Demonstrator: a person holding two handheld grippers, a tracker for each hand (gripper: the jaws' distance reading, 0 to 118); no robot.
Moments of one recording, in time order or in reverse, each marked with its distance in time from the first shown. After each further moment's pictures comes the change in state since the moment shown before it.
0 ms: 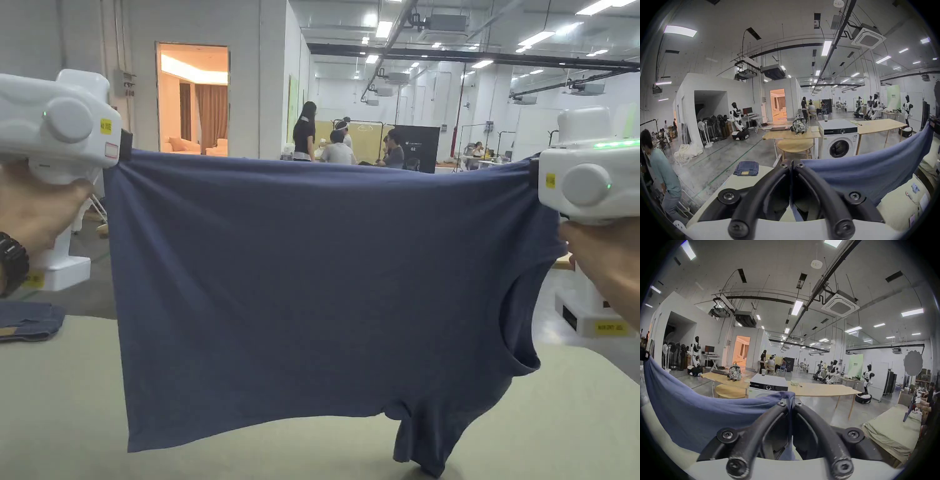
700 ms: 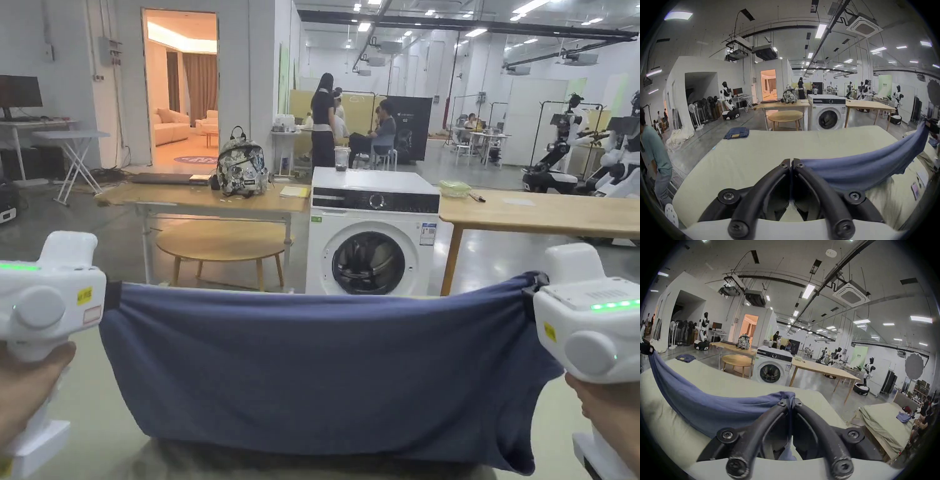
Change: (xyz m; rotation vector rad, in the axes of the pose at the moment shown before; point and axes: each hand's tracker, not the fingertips) left arm -0.012 -0.220 0.092 -0.184 -0.108 0.020; right arm 0.003 -0.180 0.148 -0.173 0.047 0.122
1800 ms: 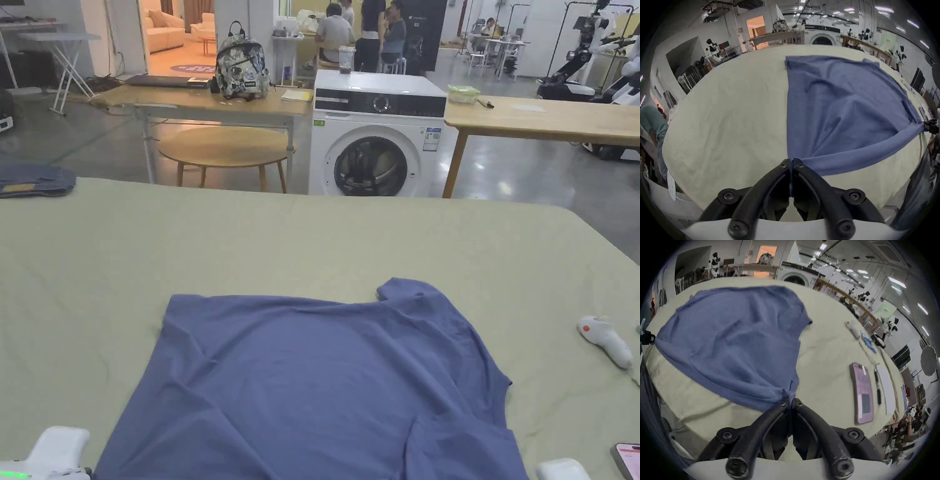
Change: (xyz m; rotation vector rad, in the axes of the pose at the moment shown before) left arm 0.005 -0.309 0.068 -0.595 -0.025 -0.079; right arm -0.031 -0.313 0.129 -0.752 0.180 0.143
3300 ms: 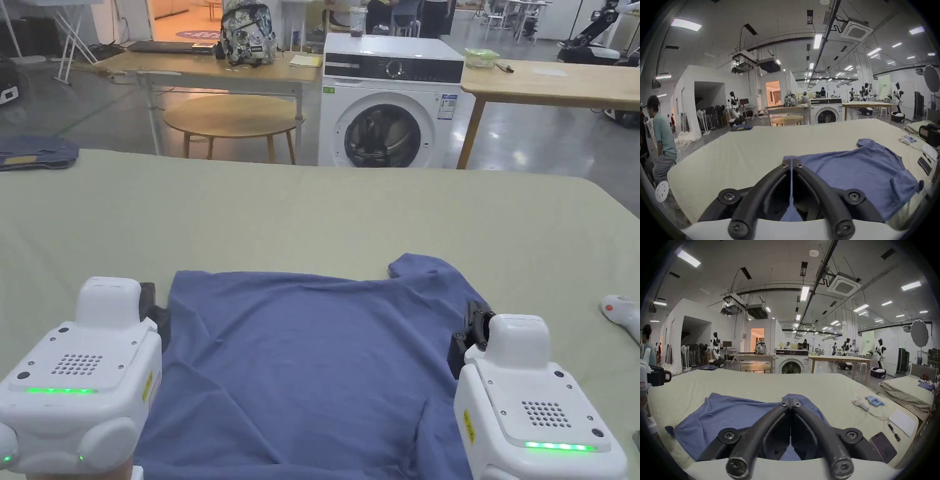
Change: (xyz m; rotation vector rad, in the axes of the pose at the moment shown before) left arm 0.065 0.082 0.074 0.712 0.101 0.071; right arm -0.079 0.109 0.083 0.844 0.029 -0.288
